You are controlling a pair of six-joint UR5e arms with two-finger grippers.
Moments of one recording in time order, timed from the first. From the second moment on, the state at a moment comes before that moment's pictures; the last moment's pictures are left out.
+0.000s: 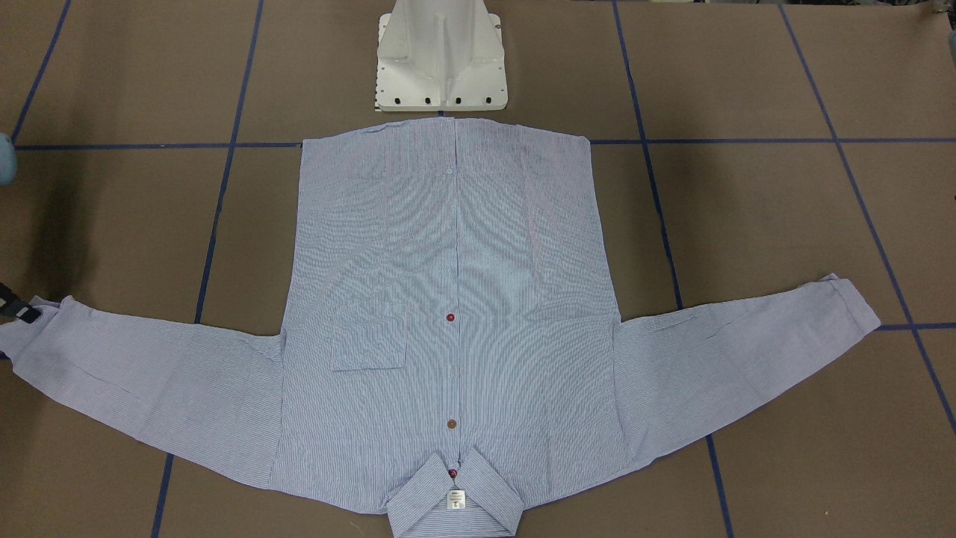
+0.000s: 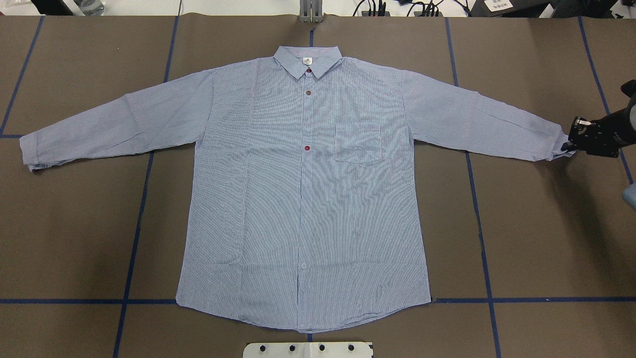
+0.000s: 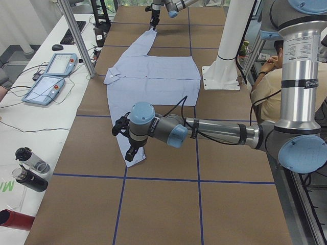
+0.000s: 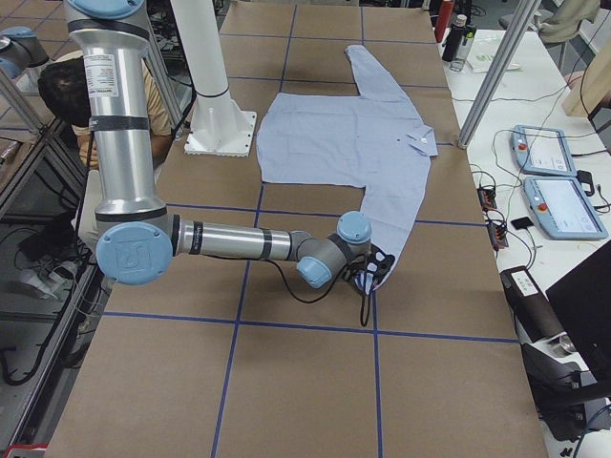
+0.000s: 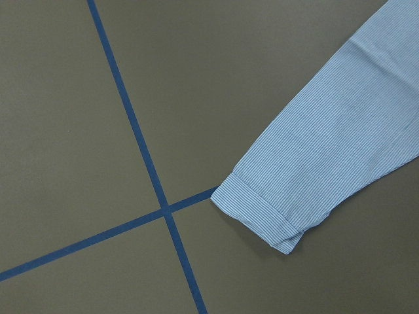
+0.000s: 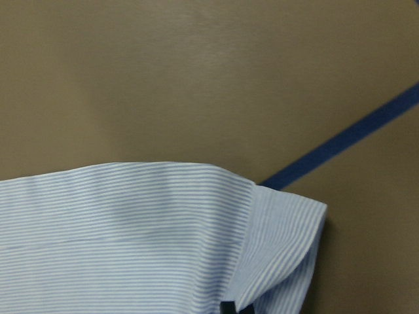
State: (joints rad) left arm -1.49 -1.51 -1.72 -1.88 -2.35 0.04; right arm 1.14 -1.48 1.37 -0.74 2.27 1.35
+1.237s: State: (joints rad) left arm -1.49 -1.51 -1.74 -1.96 -2.36 -0.02; right arm 0.83 -0.89 1.43 -1.01 2.02 1.45
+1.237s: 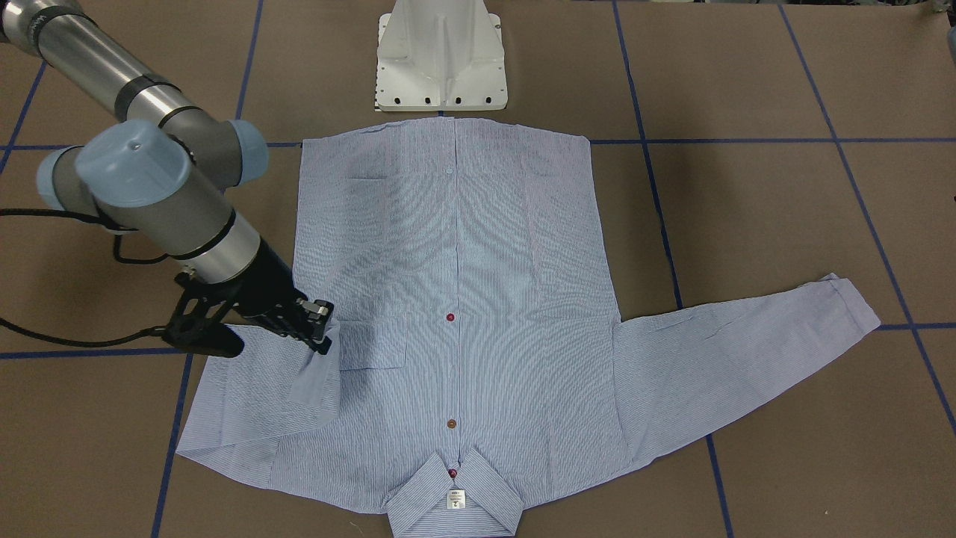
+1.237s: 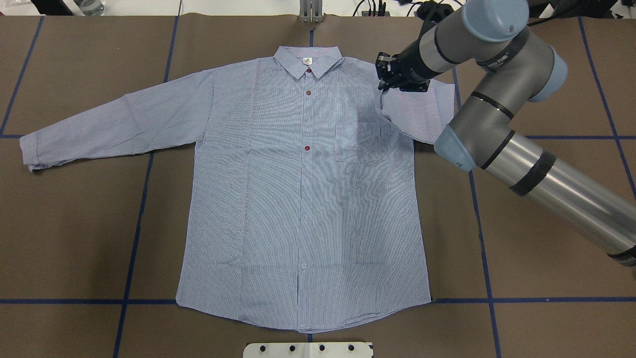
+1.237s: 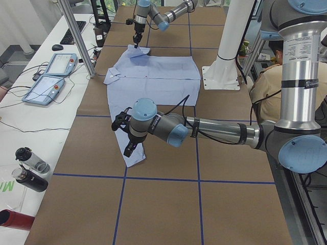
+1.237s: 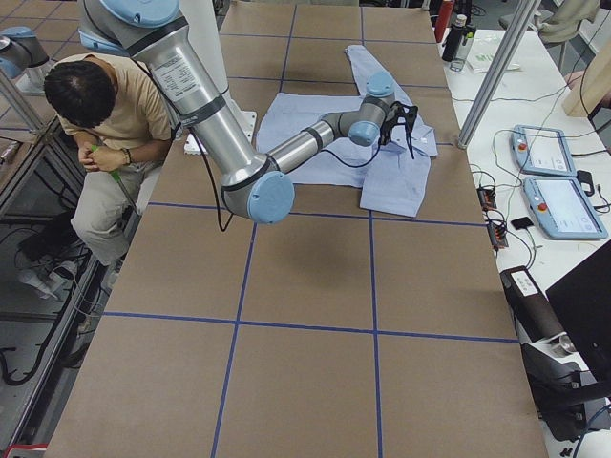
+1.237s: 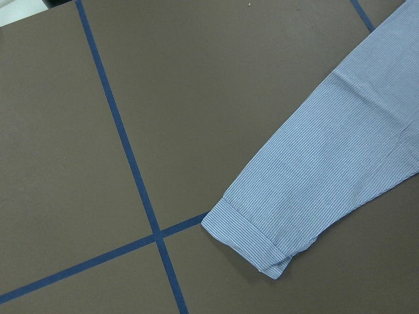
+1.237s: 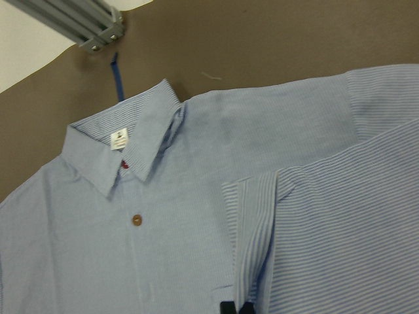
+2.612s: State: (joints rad) left arm -1.49 -1.51 -1.74 -1.96 -2.36 -0.02; right arm 0.63 -0.59 1.22 -1.01 1.76 1.48
